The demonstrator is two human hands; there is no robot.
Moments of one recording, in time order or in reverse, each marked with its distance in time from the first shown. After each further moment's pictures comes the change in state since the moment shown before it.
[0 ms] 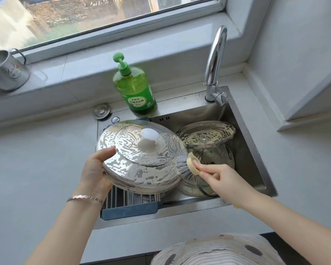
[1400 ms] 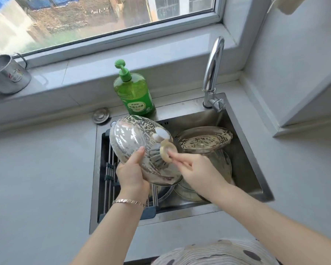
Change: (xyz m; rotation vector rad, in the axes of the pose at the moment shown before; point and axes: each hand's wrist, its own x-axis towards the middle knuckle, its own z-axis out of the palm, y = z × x) left_hand -0.016 -0.048 0.062 -0.185 0.170 0.153; right_hand 0.007 -0.064 0.021 -0.015 0.144 -0.251
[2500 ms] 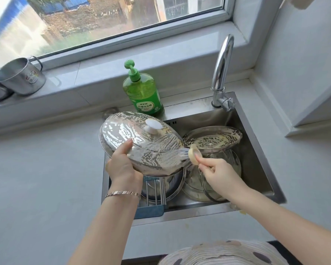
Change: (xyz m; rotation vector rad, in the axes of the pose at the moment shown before) left_hand -0.002 0.035 -0.002 -0.079 0.140 0.048; right_hand -0.004 0.031 -0.008 -0.022 0.042 0.171
